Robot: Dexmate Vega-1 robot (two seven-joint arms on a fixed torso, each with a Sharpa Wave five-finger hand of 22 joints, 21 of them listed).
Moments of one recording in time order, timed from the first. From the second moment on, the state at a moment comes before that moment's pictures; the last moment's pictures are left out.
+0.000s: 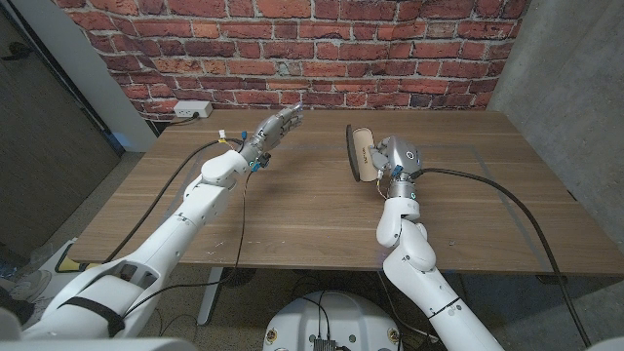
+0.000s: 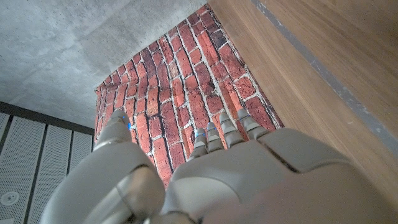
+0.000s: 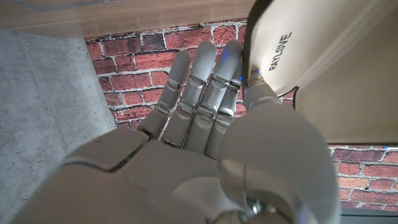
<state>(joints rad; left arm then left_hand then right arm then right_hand) 0.69 0.44 0.36 -1.27 -0.45 -0.26 -0.38 0.44 -0.04 0.29 -0.12 0.24 -0.01 0.02 0.26 0.20 0.02 0.00 0.25 0.20 0.07 -0.01 0.22 0.21 -0.06 0.05 0.38 0.20 -1.17 -0.17 -0.45 -1.89 -1.00 -0.49 -0.46 1.07 0.13 0.31 -0.16 0.18 1.12 -0.02 0.38 0.28 1.27 -0.09 0.62 0.53 1.02 -0.16 1.01 0.68 0.51 -0.05 1.20 0.52</state>
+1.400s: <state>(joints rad) 0.58 0.46 0.46 -1.20 -0.45 -0.37 -0.70 0.65 -0.16 0.22 -0.17 0.33 -0.14 0.09 0.22 0.22 -0.08 0.04 0.23 0.23 -0.02 0.03 0.22 0.23 -0.04 0.09 0.36 0.20 -1.14 -0.09 -0.45 -1.78 -0.89 -0.22 -0.77 1.08 0.12 0.32 -0.15 0.18 1.13 -0.02 0.37 0.29 1.28 -0.10 0.62 0.55 1.04 -0.17 1.00 0.71 0.49 -0.05 1.25 0.48</state>
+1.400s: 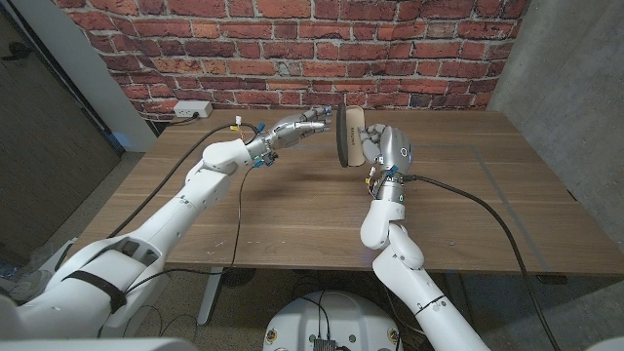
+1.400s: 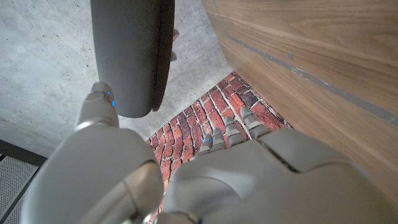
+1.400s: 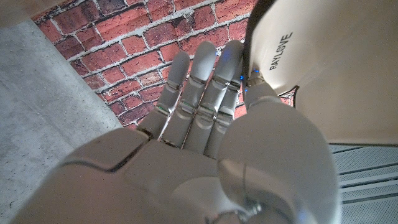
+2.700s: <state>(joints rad) 0.62 0.41 0.46 -1.24 -0.48 -0.38 -0.71 0.74 -0.06 0.13 -0.13 0.37 0.16 0.05 0.33 0.22 0.25 -0.02 0.34 0.23 0.25 -0.04 0.32 0.23 0.10 0.11 0.40 0.21 -1.06 -0.05 -0.53 -1.64 -0.95 -0.26 -0.92 1.08 0.11 0.32 -0.15 0.18 1.14 -0.02 0.35 0.30 1.29 -0.10 0.62 0.55 1.05 -0.17 1.01 0.73 0.47 -0.05 1.29 0.43</state>
